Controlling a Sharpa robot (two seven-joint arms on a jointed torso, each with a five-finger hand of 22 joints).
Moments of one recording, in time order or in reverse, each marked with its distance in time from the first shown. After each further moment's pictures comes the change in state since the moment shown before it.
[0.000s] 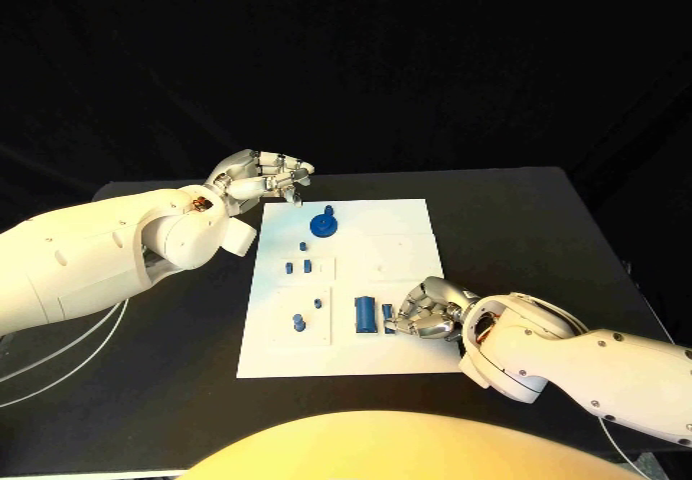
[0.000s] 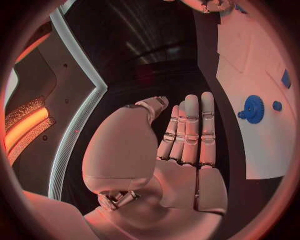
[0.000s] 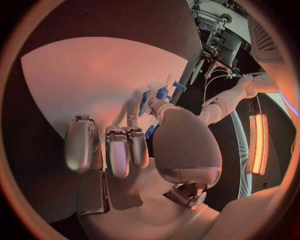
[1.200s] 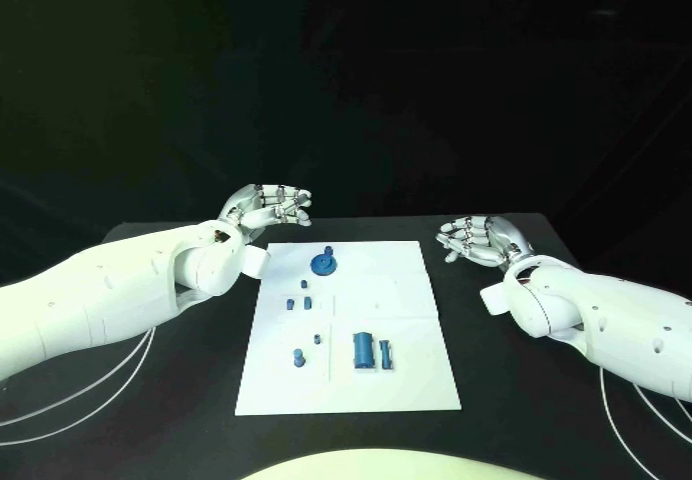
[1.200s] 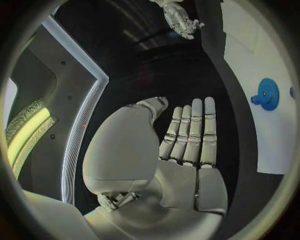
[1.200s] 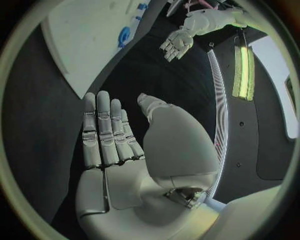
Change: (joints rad) left arm -0.031 0.104 -0.002 -0.150 0.084 -0.114 0.068; left_hand 0.034 -0.004 -0.013 0.061 0.000 -0.042 0.013 0.018 -0.004 -0.066 0.046 -0.174 -0.138 -0.227 0.071 -0.265 -0.156 0.000 -0.110 0.067 -0.278 -0.168; right arm 0.101 0.109 0.050 -0.547 0.703 -0.077 0.744; right_hand 0.179 0.013 0.009 -0.028 0.000 -0.269 0.136 -0.146 -0.119 -0.606 0.159 -1.002 -0.670 -0.467 0.163 -0.911 -0.765 0.116 -0.492 0.159 -1.199 -0.378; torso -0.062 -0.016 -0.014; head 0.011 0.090
